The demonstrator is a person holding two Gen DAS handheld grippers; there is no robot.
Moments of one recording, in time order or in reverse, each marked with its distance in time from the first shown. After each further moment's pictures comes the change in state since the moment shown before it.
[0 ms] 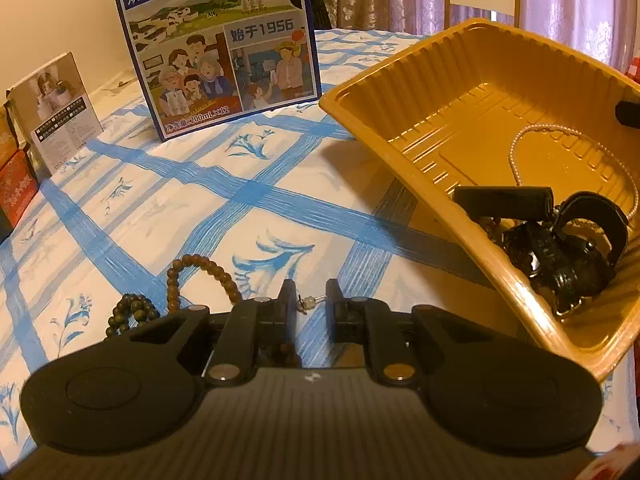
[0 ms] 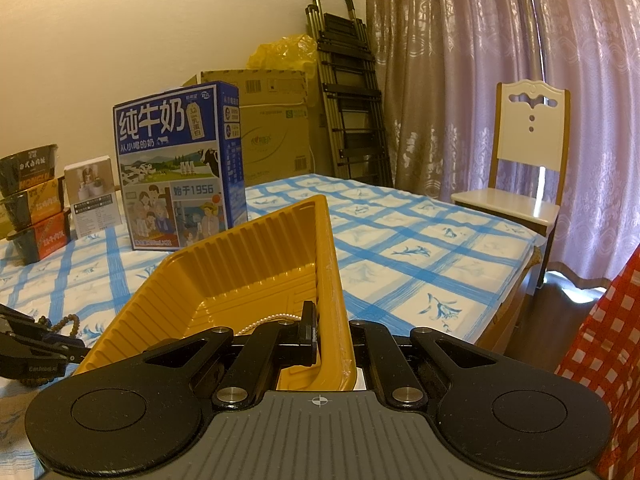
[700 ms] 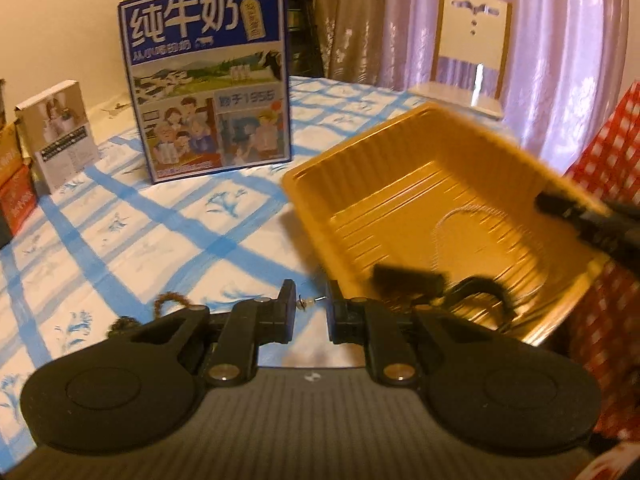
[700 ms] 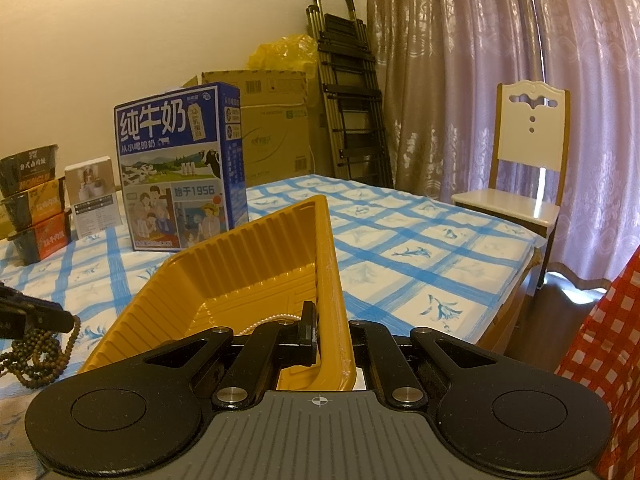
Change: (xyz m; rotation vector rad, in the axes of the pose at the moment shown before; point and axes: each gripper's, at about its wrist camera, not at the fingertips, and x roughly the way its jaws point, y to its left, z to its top) left arm -0.069 -0.022 0.033 -0.102 -0.104 -0.093; right arm 0.000 0.000 -0.002 -0.002 0.000 0.001
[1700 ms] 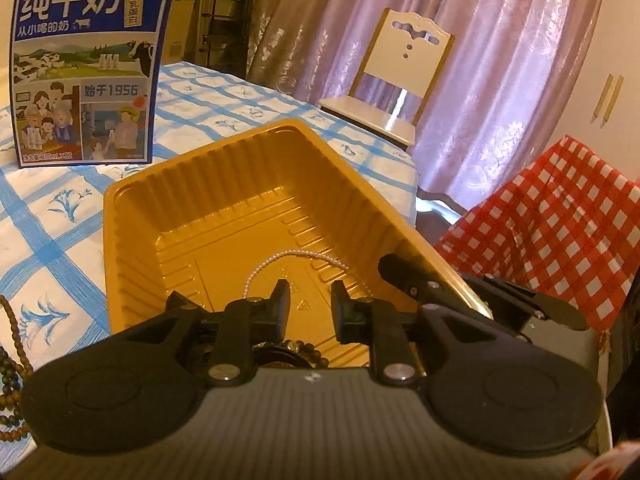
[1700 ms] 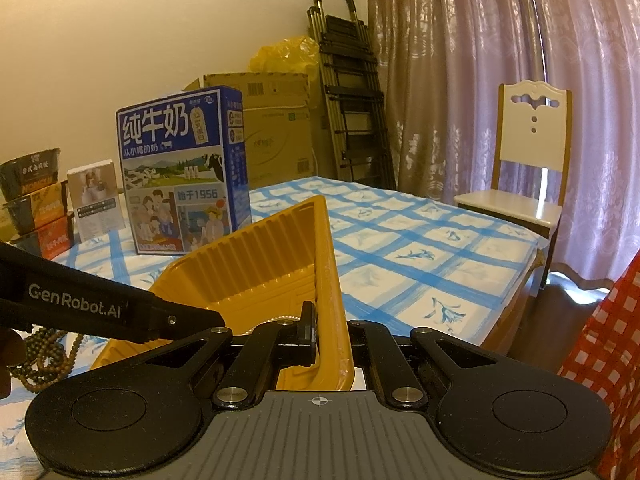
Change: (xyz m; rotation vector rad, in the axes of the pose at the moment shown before) left arm 0.030 -0.076 0.032 -0.136 0.003 -0.298; right arm 0.000 0.004 0.005 0.000 -0.002 0.007
